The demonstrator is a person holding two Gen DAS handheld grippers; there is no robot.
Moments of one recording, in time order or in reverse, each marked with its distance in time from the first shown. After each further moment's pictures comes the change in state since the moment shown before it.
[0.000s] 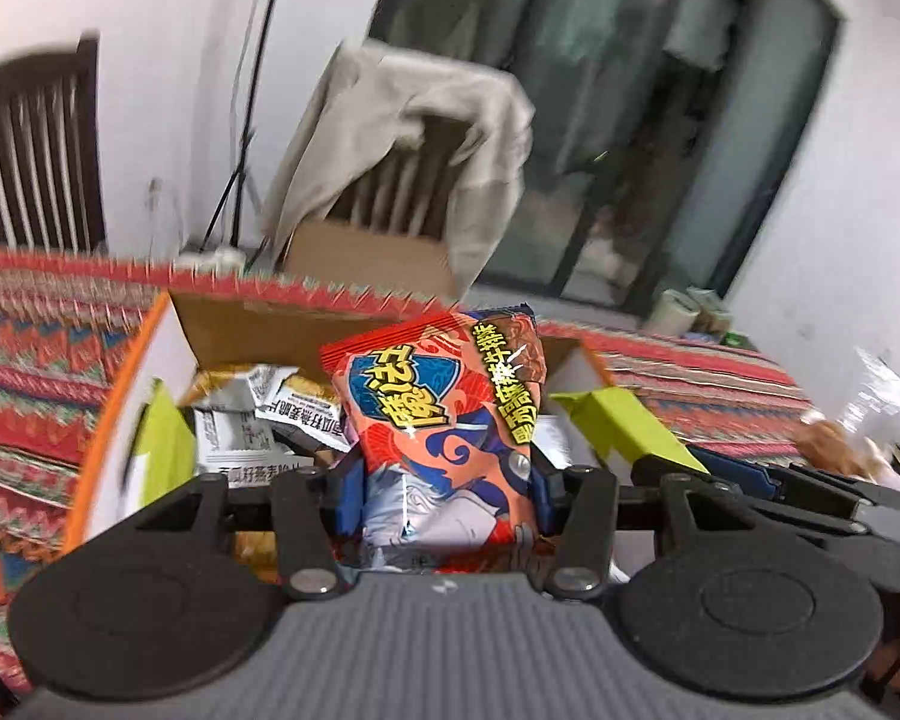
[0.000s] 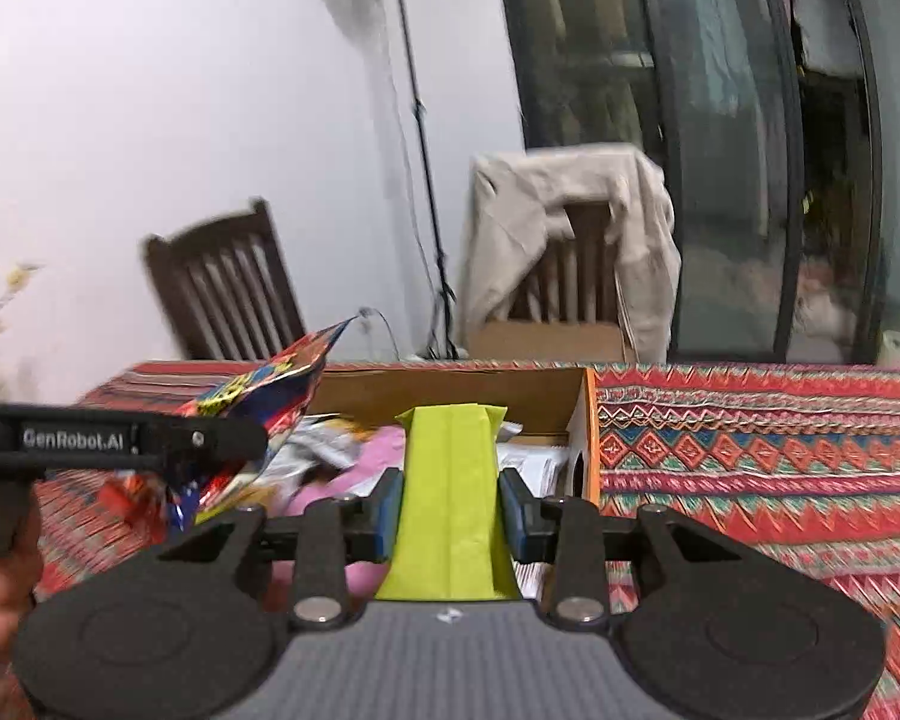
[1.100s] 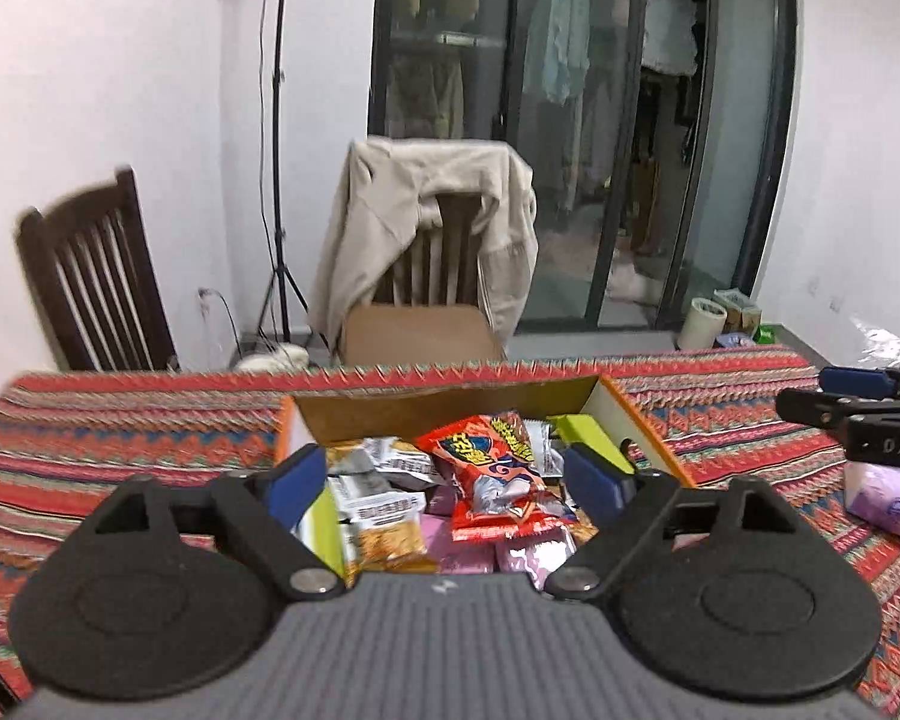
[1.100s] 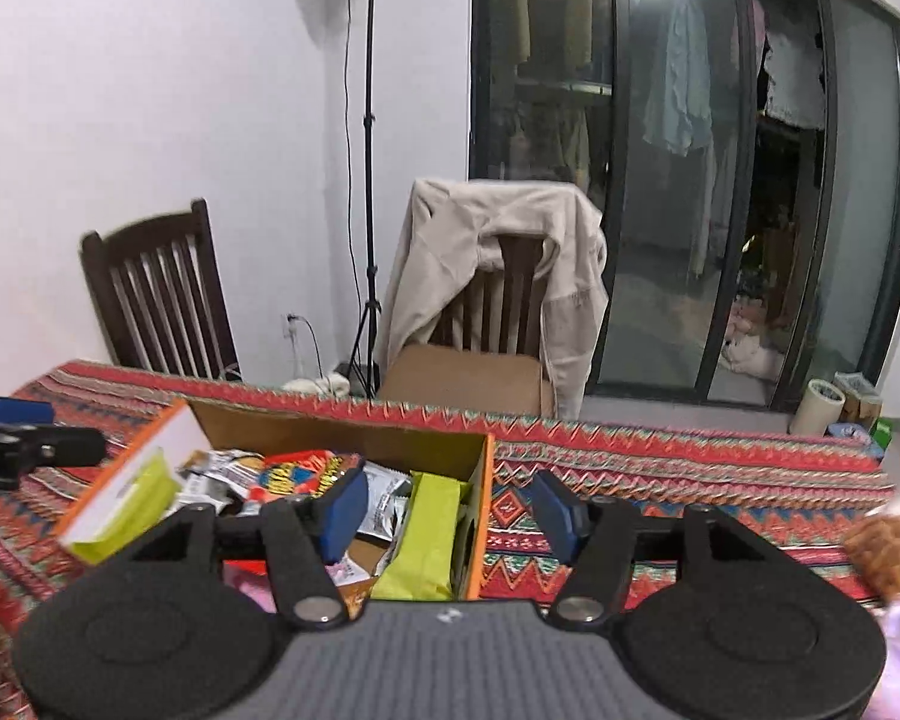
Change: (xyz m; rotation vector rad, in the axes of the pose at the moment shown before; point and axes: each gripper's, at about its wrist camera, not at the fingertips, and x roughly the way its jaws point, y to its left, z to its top) left arm -0.158 -0.005 -0.009 0.204 -0.164 0.102; right arm -0.094 0.000 0.030 -0.102 -0.070 -0.122
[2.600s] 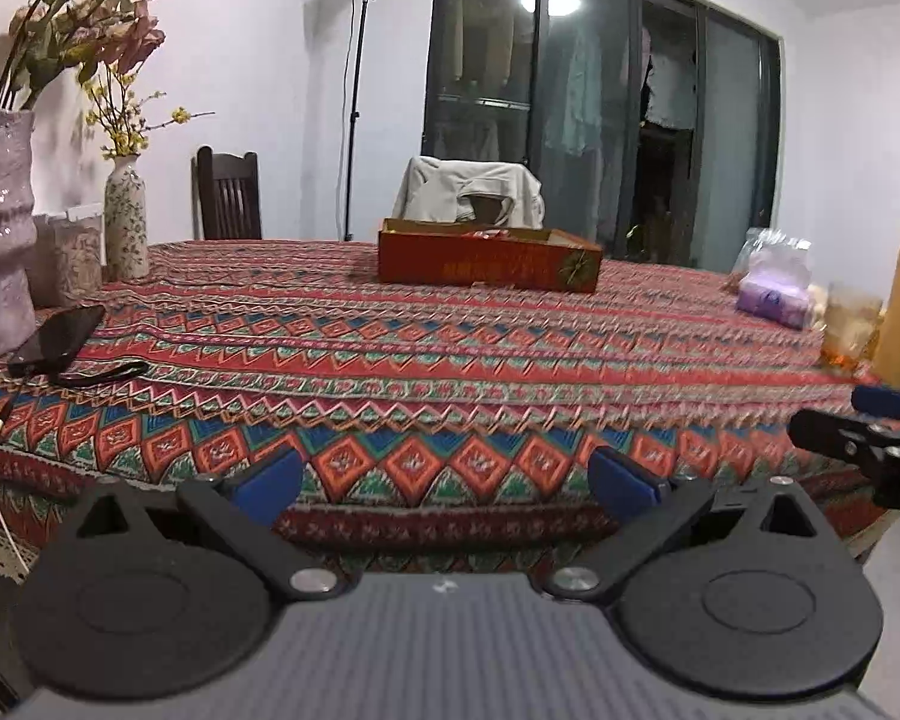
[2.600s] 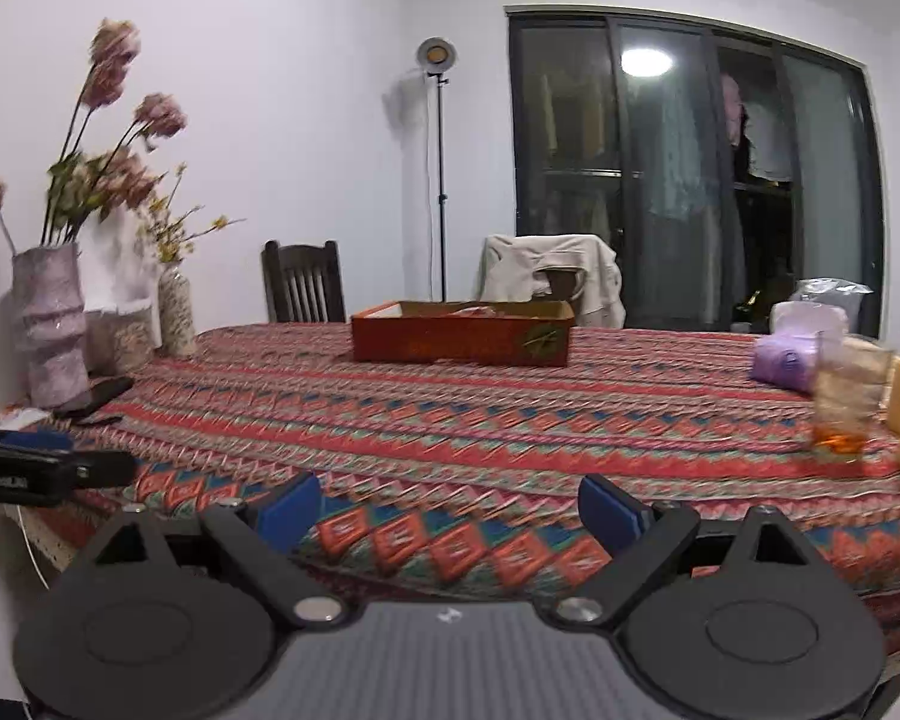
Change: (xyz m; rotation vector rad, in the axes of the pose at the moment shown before) left arm -0.310 -0.054 -0.398 -0.043 -0.153 0.096; right arm -0.363 0.133 -0.383 0.000 -0.203 0.061
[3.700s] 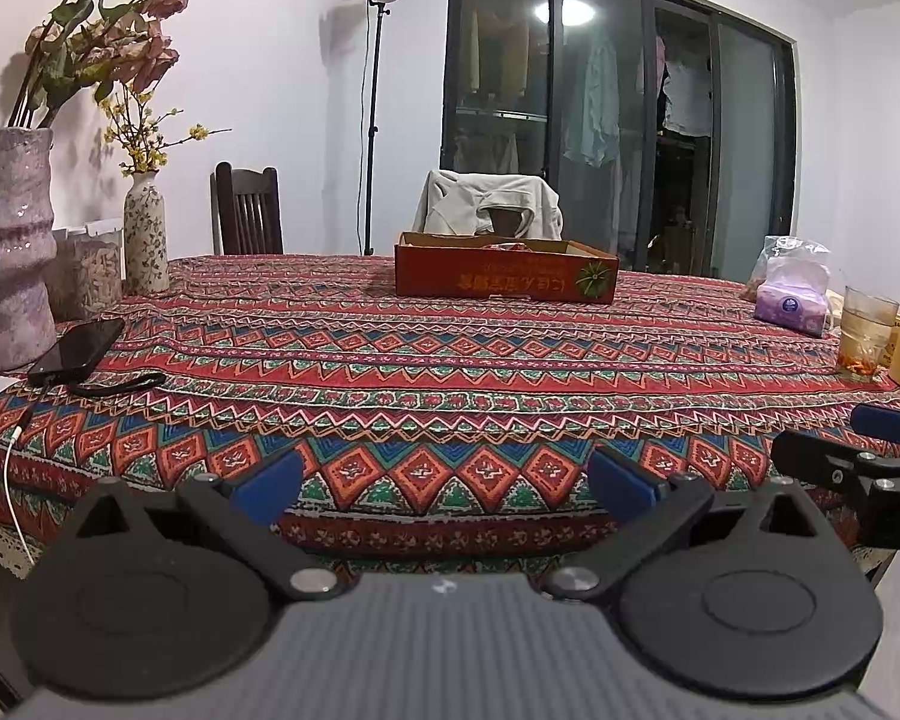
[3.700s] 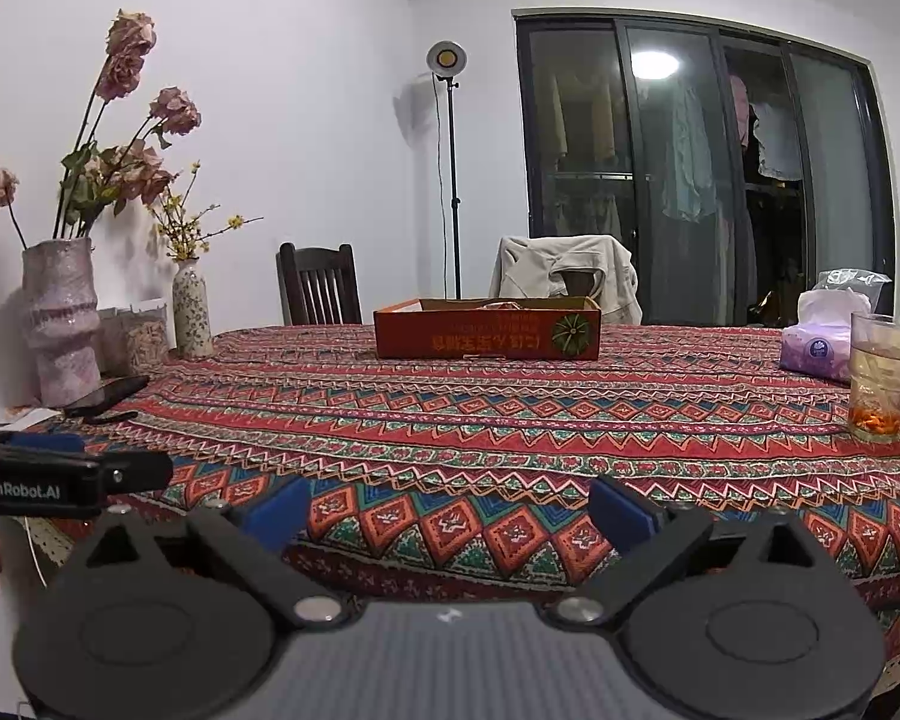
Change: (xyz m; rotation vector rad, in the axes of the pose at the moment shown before) left arm -0.005 -0.006 0.003 -0.004 -0.030 0.038; right arm 0.011 0.013 -0.005 0.031 -0.026 0.030
